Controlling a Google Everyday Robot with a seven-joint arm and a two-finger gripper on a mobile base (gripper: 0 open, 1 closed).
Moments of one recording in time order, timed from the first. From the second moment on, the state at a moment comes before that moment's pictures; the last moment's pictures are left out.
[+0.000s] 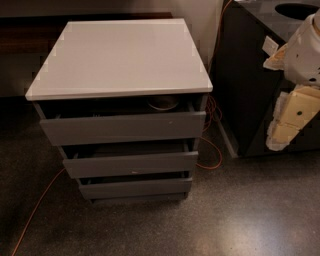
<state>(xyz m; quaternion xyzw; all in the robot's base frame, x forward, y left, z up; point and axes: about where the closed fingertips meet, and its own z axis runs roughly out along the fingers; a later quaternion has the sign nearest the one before) 0.438 -0.216 0.977 -0.60 0.78 -0.04 0.16</state>
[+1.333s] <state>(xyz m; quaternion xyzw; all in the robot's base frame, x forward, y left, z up) 0.450 -0.196 0.923 -0.65 0.73 0.01 0.19</state>
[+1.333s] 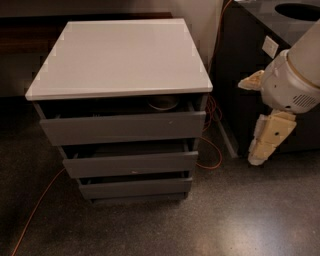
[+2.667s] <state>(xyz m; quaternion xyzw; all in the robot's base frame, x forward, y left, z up) 0.531 -0.090 0.792 -0.71 0.66 0.00 0.25</state>
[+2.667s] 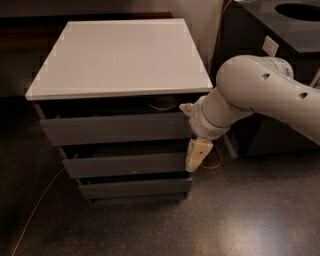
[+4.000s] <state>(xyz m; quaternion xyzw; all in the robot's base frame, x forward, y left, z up) 0.596 -0.032 0.741 -0.71 0.64 0.04 0.29</state>
